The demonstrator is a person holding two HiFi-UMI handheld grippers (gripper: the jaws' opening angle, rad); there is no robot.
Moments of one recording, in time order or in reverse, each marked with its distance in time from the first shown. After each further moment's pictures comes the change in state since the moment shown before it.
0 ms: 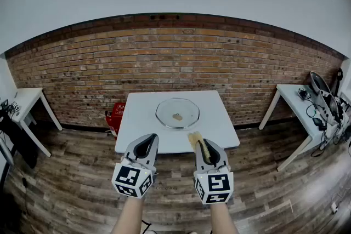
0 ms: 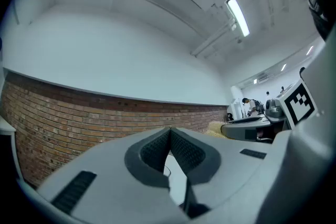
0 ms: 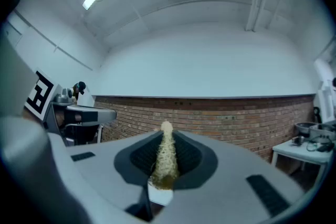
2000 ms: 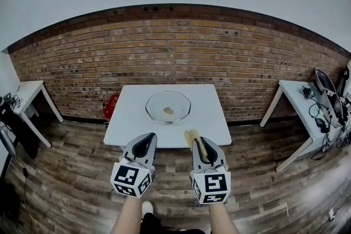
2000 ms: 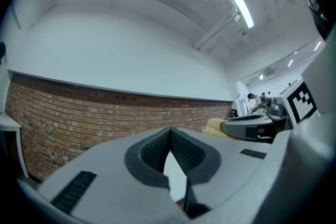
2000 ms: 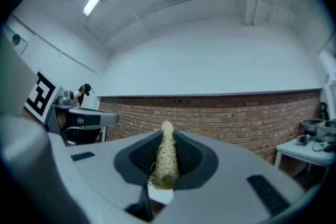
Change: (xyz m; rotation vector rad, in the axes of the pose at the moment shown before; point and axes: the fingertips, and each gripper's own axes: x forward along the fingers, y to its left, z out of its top) left arm 0.049 -0.072 -0.030 -0.004 0.049 0.064; right arm -0.013 -0.079 -0.026 -0.001 -0.001 0.071
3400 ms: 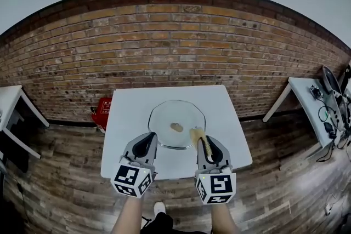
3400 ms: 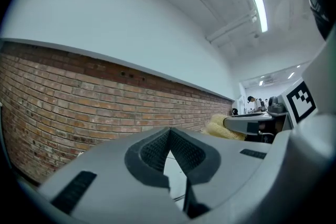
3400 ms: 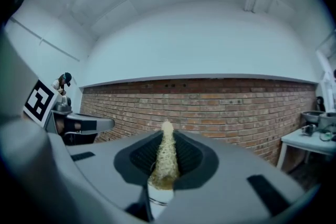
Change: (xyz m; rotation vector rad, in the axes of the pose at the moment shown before) left arm 0.181 0.194 -0.092 -0.108 0.084 -0.079; right arm 0.250 -0.014 -0.066 0.041 0.088 -0.109
